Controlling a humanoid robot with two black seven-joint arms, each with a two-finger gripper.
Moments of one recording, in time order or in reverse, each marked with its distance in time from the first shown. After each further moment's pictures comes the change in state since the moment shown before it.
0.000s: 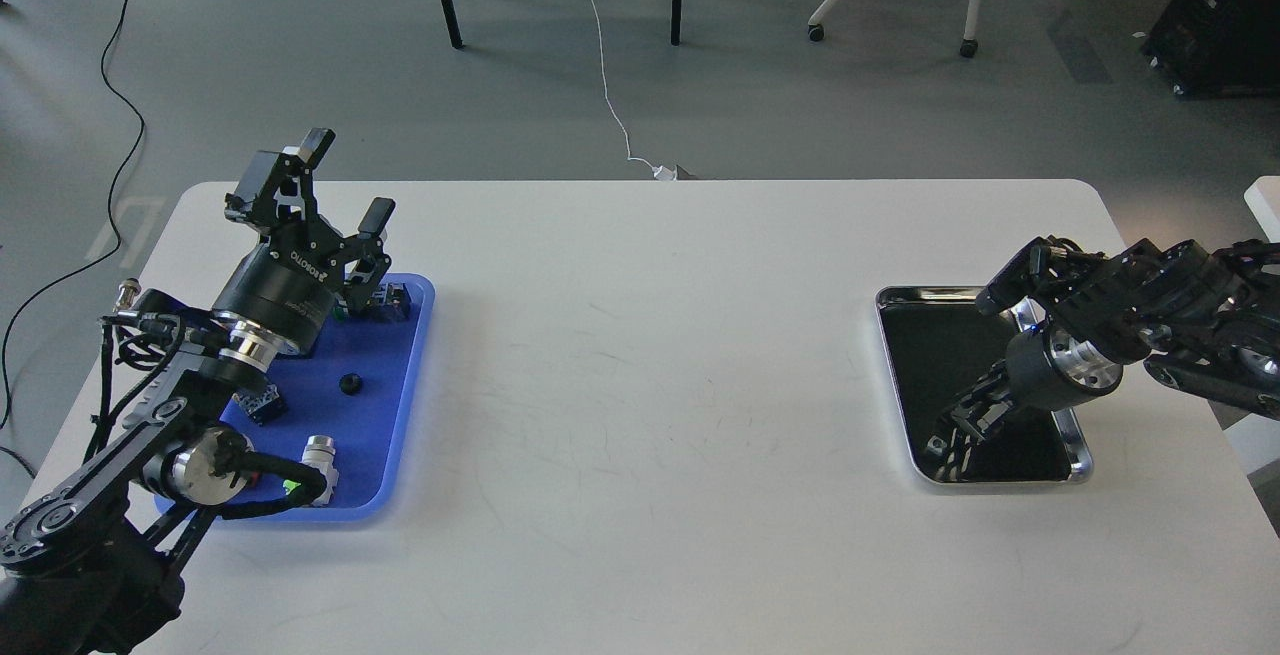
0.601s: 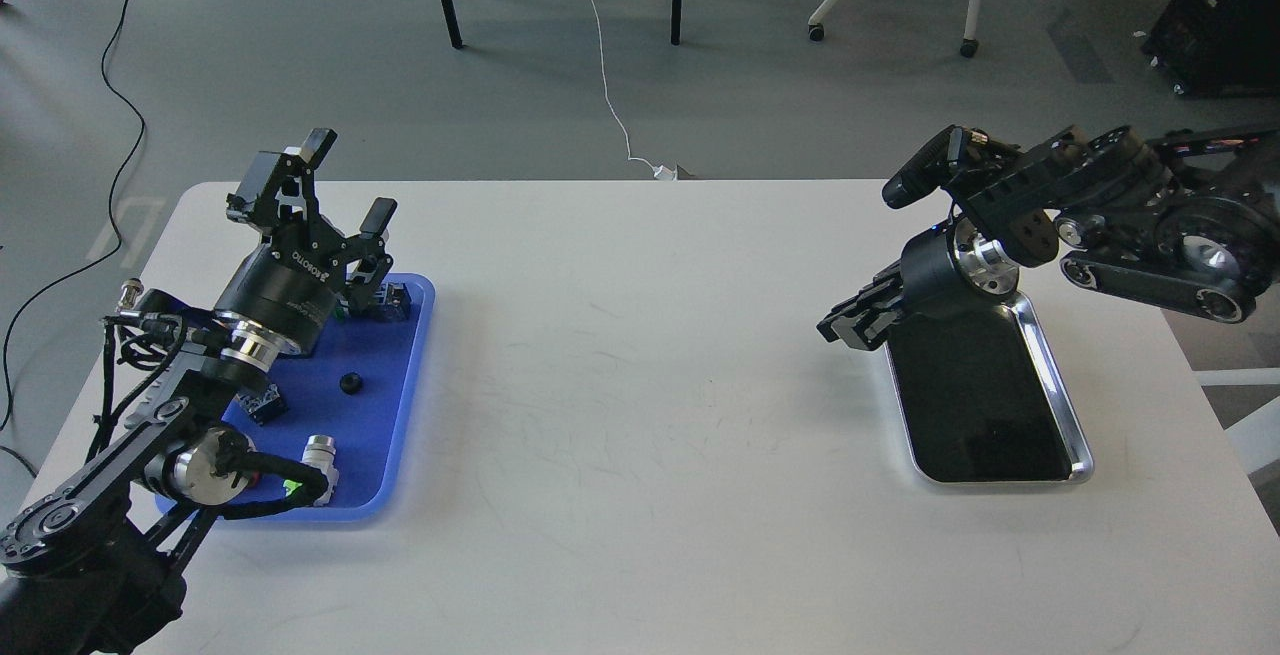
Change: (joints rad) left arm 0.000 -0.003 -0.001 0.000 0.000 0.000 0.000; right arm 0.261 0.139 0.010 0.132 0.228 0.005 0.000
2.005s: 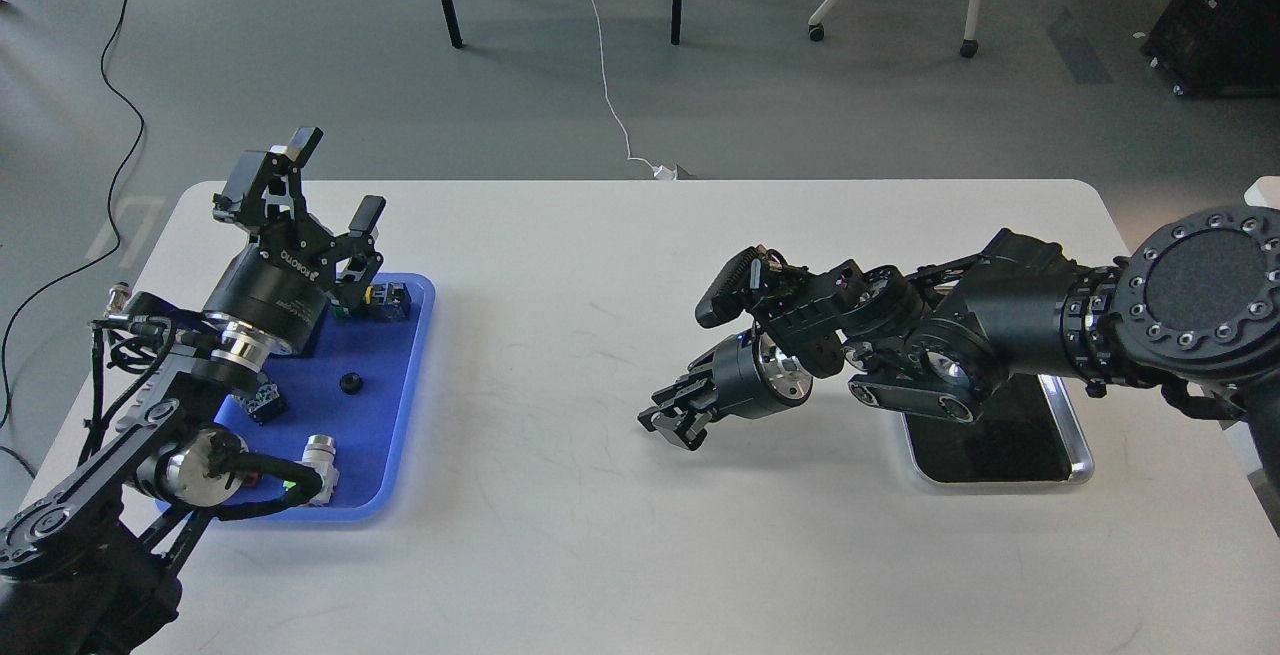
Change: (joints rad) left arm 0.015 0.000 -0.027 -0.007 0.000 -0.002 0.000; right arm -0.200 0.402 -0.119 -0.202 0.193 -0.299 0.000
